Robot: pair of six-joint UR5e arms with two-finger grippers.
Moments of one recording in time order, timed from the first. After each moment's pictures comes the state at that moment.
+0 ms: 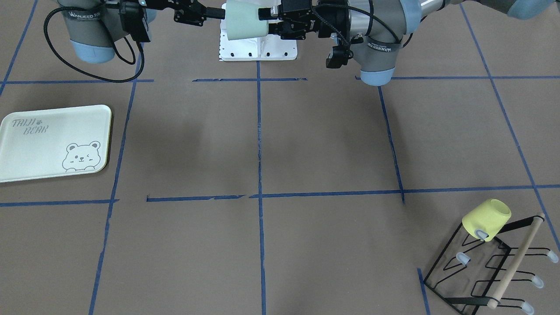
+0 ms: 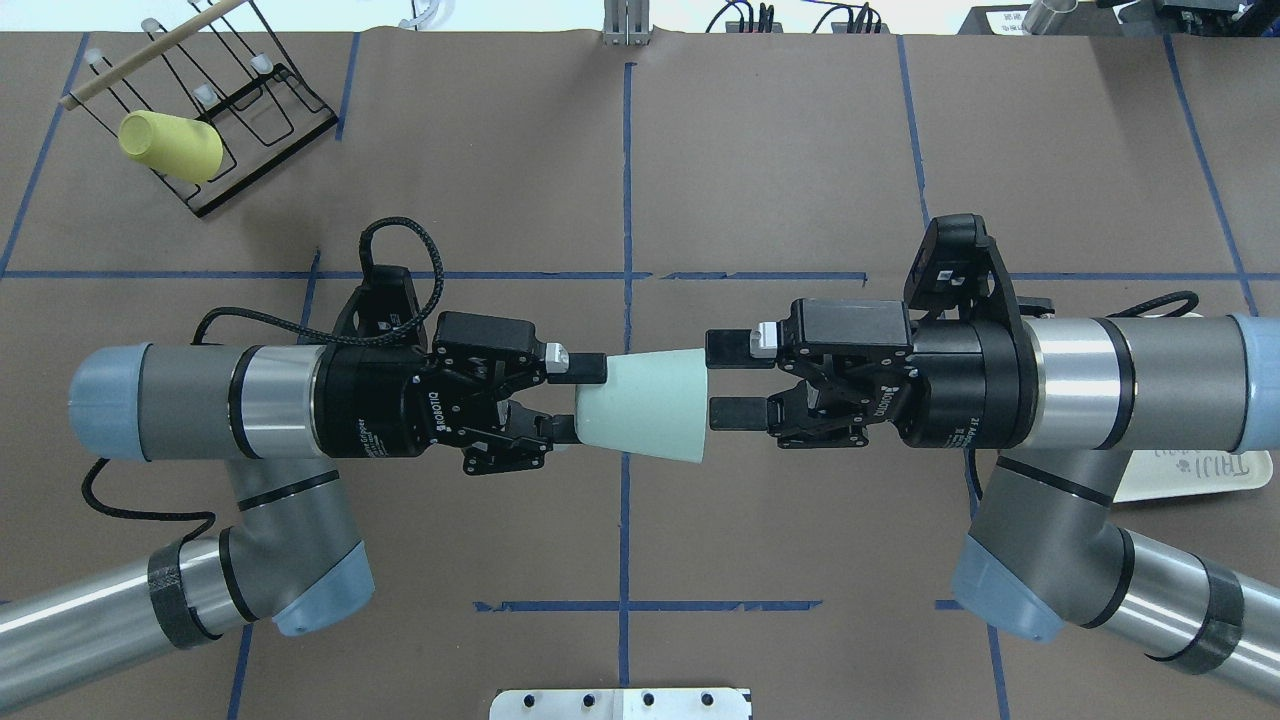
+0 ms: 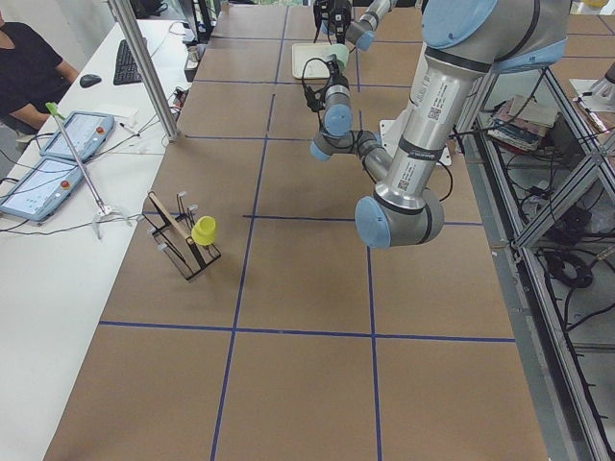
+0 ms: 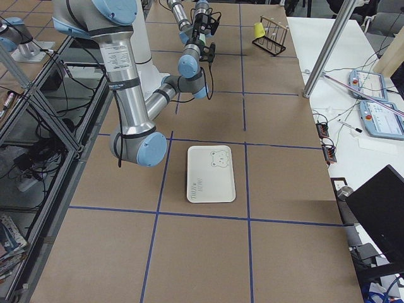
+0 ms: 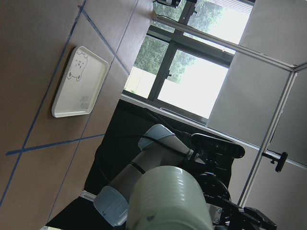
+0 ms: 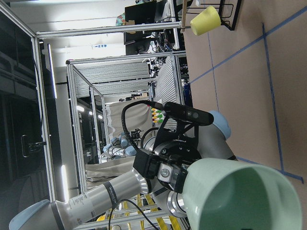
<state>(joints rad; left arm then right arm) -0.48 -2.05 -1.64 -3.40 -1.88 -2.29 0.55 -1.26 1.90 0.06 1.94 2.04</state>
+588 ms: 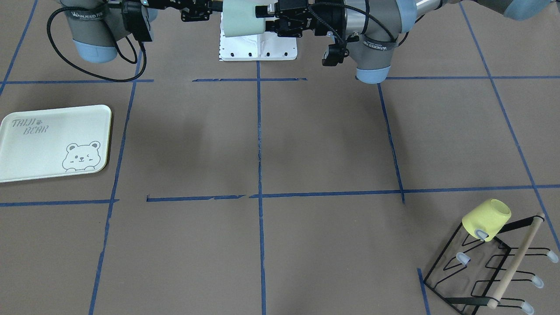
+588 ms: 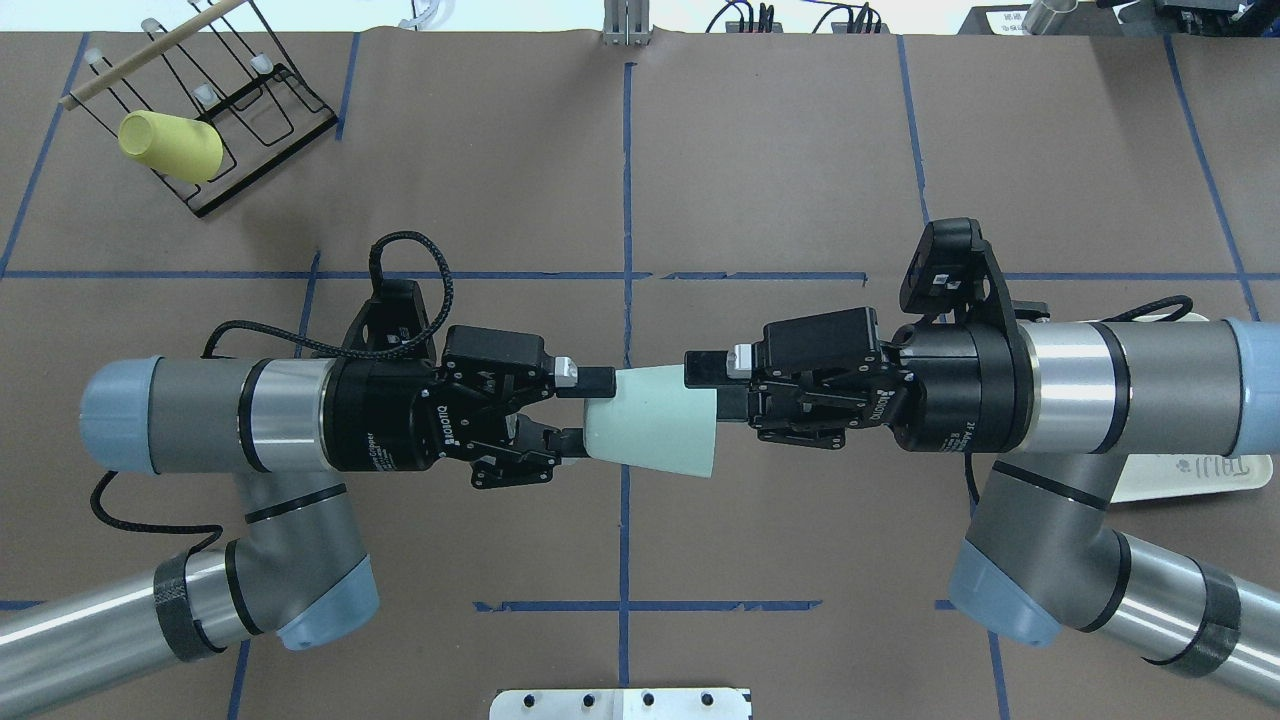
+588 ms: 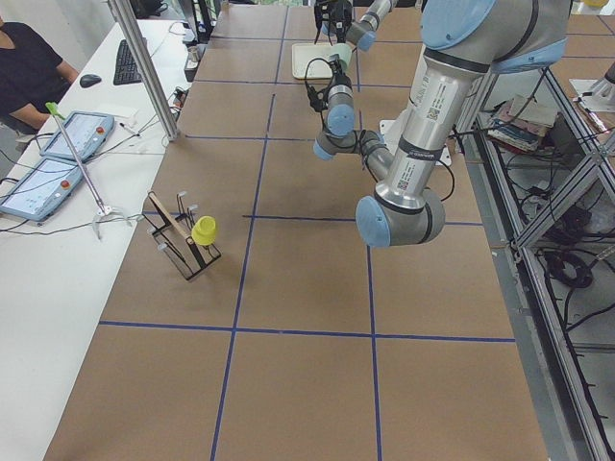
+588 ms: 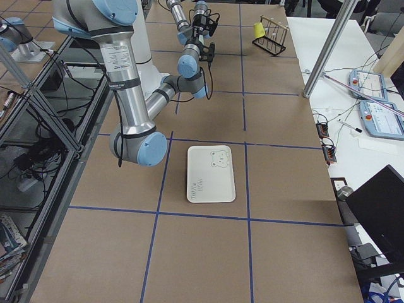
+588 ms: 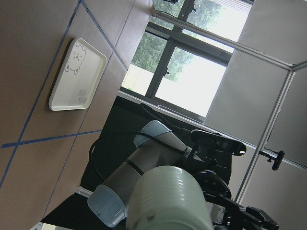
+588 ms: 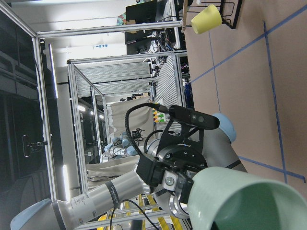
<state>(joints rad) -0.46 -2.06 -1.64 -3.40 -1.87 -2.29 0.55 -1.26 1.90 0.06 1.94 2.04</state>
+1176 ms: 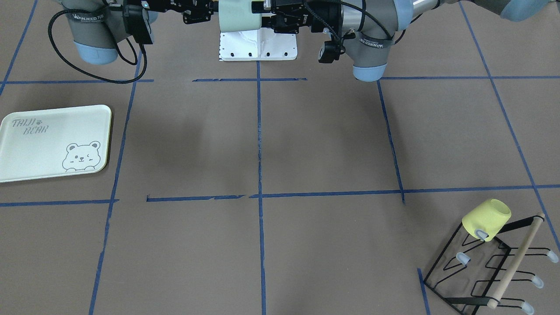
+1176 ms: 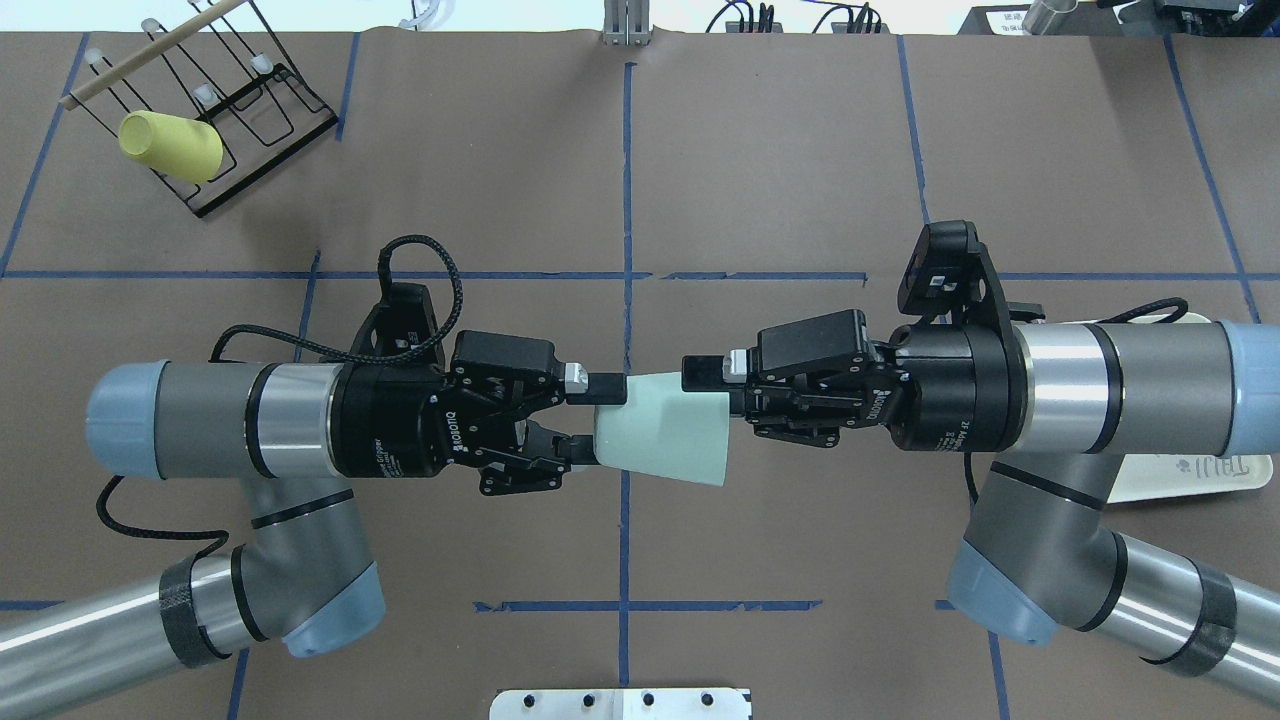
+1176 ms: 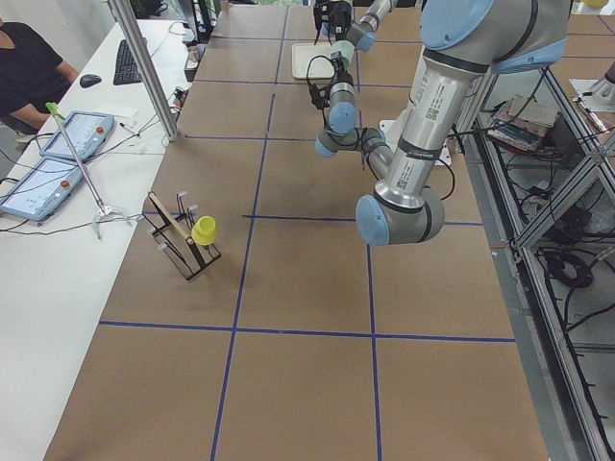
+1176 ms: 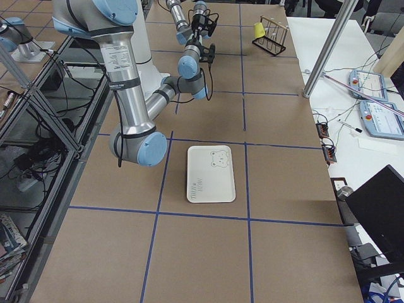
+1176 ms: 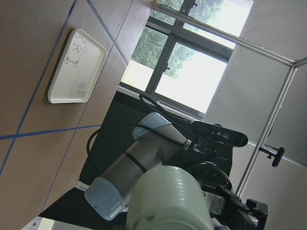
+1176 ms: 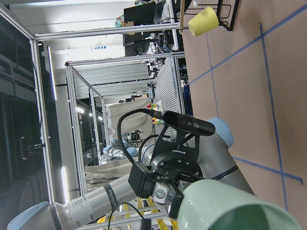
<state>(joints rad) -0.45 -2.06 -1.65 -3.39 -1.87 -2.29 0.54 -1.26 1.89 0.07 1.93 2.04</state>
